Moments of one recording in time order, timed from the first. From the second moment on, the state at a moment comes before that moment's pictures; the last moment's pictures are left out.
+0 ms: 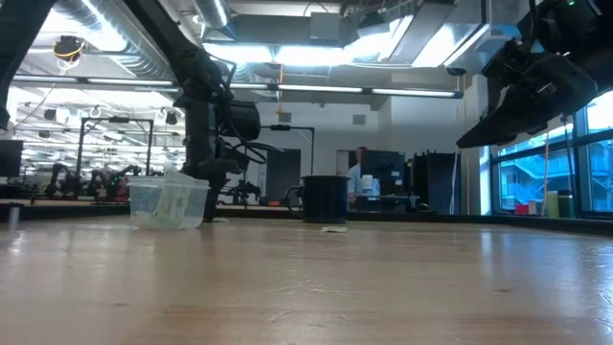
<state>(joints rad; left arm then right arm) 0.65 1.83 1.04 -0.69 0.03 -0.03 -0.11 0.62 0.24 -0.10 0.03 0.07</state>
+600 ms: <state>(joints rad) 0.65 1.81 1.04 -0.70 0.01 -0.03 -0.11 0.62 0.24 -0.10 0.03 0.07</state>
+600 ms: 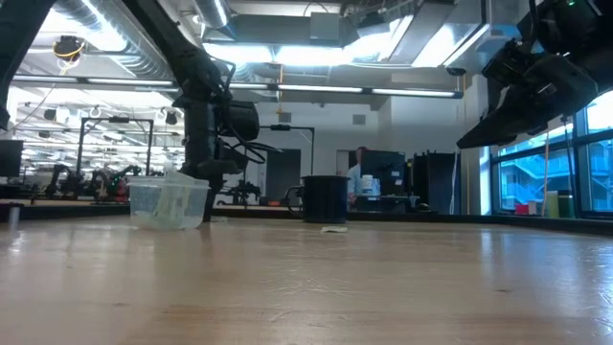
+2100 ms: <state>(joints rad) 0.46 1.29 1.03 -0.86 0.33 -0.16 -0.11 0.62 0.24 -0.10 0.03 0.07</state>
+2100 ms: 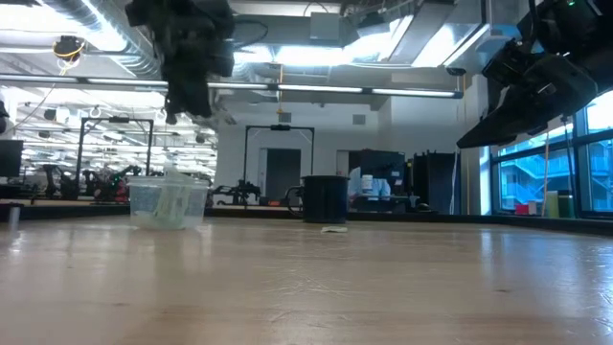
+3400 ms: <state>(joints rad) 0.16 1.28 0.81 -0.76 0.01 -0.32 -0.11 0.62 0.24 -0.08 0.03 0.12</state>
